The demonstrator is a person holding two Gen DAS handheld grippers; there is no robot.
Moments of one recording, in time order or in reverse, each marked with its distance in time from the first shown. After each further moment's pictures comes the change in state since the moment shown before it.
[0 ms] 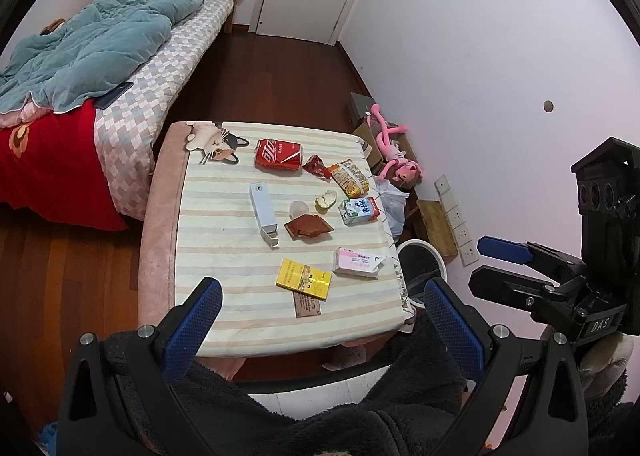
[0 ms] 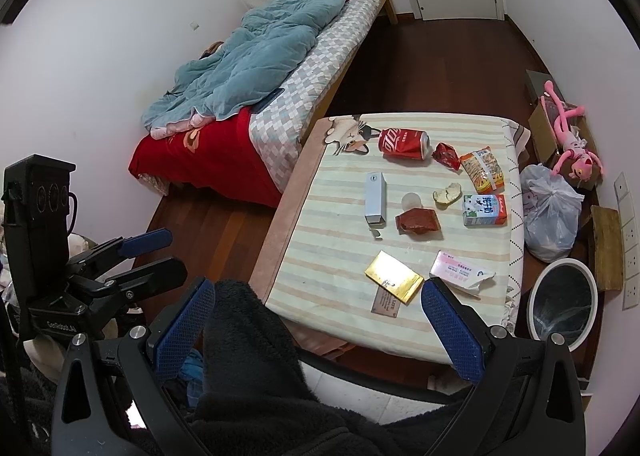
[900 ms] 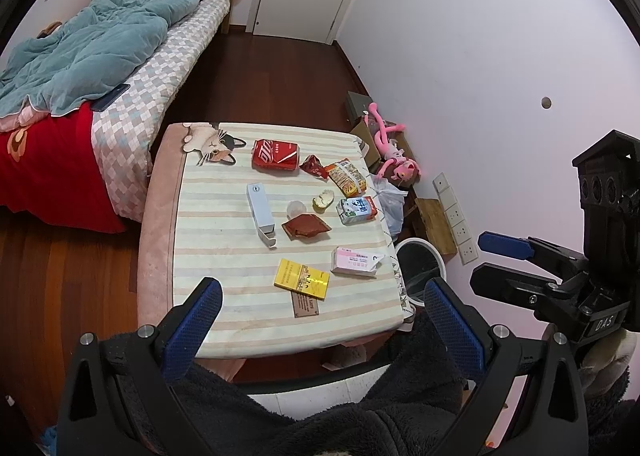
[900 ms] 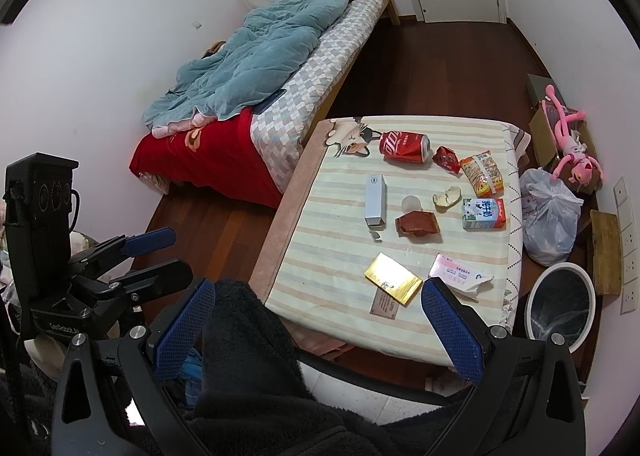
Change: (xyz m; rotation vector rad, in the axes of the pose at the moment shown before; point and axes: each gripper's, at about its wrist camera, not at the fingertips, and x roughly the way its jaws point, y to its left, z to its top) left arm 0.000 -0.004 0.004 0.007 0.007 -0.005; right arm 0.000 0.002 0.002 -0.002 -0.001 -0.004
